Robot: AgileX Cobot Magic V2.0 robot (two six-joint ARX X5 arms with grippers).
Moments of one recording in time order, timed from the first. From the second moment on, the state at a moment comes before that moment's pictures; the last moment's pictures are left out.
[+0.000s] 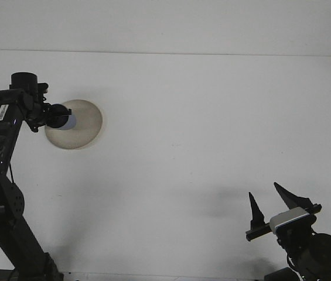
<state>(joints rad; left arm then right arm) 0.18 1.93 1.76 -0.84 0.04 0.06 0.32 0.24 0.59 -0.54 -0.03 -0.10</state>
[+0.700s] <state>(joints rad) 0.17 1.96 1.76 -0.84 0.04 0.09 0.32 0.24 0.59 -0.54 -0.03 -0.10</state>
